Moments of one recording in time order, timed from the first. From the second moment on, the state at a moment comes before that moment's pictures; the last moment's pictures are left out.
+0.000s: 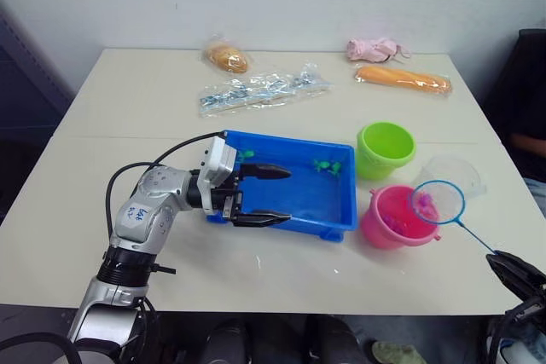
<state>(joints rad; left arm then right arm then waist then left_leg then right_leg) -0.53 0.46 -0.09 -0.03 -0.54 0.36 -1.22 0.70 -0.40 -0.90 -0.80 0.41 0.45 0.80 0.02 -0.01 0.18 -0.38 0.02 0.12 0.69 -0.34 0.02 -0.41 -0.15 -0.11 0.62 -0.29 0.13</state>
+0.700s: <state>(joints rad) -0.53 0.46 -0.09 -0.02 -0.52 0.34 -1.22 0.66 -0.47 -0.79 -0.31 -0.29 -0.80 0.53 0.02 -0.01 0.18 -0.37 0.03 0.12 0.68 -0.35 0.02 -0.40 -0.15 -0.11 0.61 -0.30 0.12</state>
